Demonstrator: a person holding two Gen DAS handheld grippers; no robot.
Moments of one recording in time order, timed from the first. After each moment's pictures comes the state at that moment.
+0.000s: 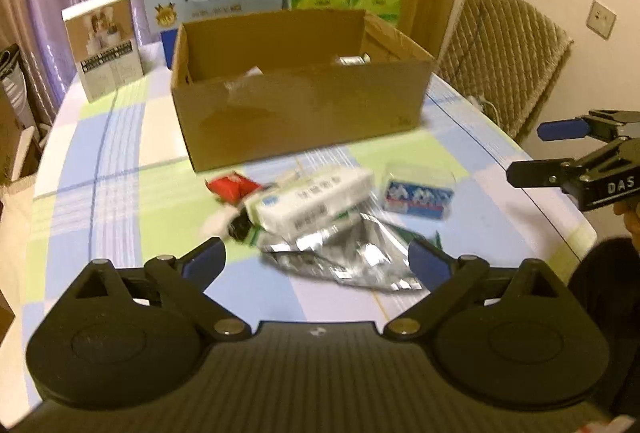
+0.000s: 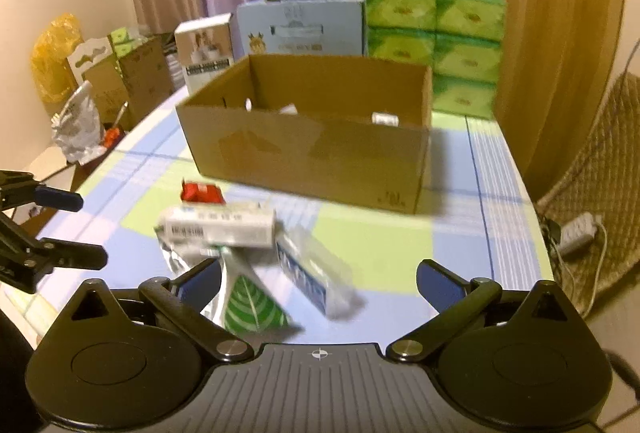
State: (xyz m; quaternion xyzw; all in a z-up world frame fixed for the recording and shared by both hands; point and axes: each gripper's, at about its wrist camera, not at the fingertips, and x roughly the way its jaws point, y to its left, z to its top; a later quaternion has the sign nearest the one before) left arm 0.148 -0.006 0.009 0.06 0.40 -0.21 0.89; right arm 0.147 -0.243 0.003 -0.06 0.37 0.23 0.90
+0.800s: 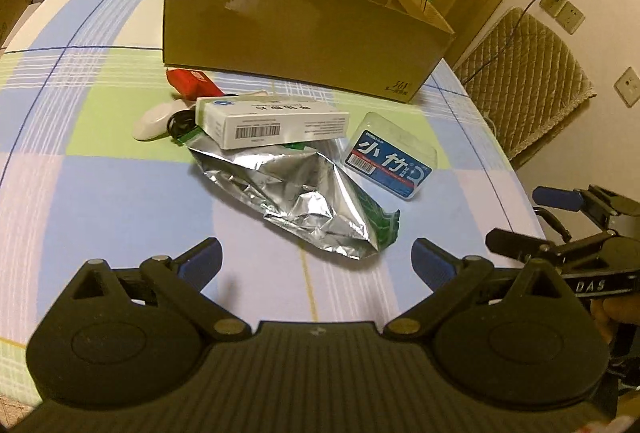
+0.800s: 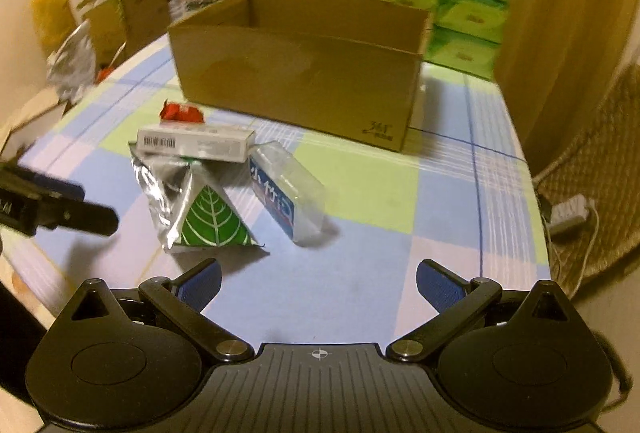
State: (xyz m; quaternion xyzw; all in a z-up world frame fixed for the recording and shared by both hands) left arm 0.146 -0.036 -0.044 -0.09 0.48 -0.17 0.86; right arm 0.141 -0.263 -0.040 -0.13 0.41 0.24 0.87
